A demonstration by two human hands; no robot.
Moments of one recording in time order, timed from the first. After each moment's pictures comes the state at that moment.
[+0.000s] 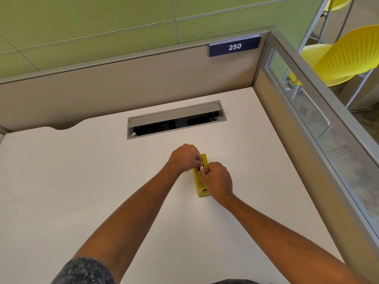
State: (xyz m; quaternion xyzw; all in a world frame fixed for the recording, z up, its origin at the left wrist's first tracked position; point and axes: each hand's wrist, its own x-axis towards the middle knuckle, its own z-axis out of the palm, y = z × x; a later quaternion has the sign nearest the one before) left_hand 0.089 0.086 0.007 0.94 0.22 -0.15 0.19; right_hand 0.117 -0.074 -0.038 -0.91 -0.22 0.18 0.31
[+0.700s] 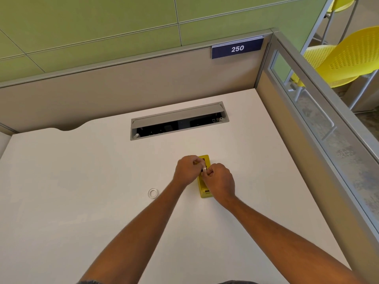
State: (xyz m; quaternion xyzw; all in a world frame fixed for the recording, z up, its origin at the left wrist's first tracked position) left_hand 0.058 0.055 -0.014 0.79 0.41 -0.01 0.46; right_hand 0.115 -0.075 -0.039 -0.90 -0.21 0.18 0.33
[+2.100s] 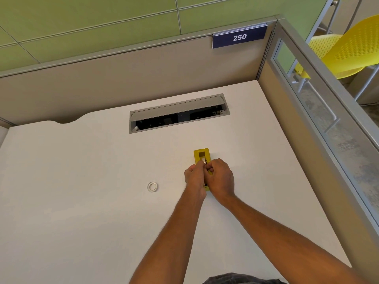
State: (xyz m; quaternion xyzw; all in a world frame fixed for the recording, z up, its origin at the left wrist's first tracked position) left_hand 0.062 -0.012 -0.042 0.32 0.61 0.13 0.72; right_hand 0.104 -0.084 -0.048 -0.88 -0.25 0.14 0.38
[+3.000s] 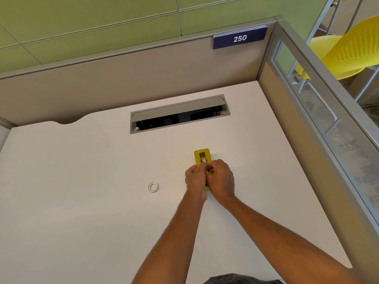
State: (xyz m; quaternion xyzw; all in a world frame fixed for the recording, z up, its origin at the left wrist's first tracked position) left_hand 0.057 -0.016 -0.057 0.35 0.59 0.14 0.72; right_hand 0.101 -0.086 -0.046 -0.88 -0.24 0.14 0.38
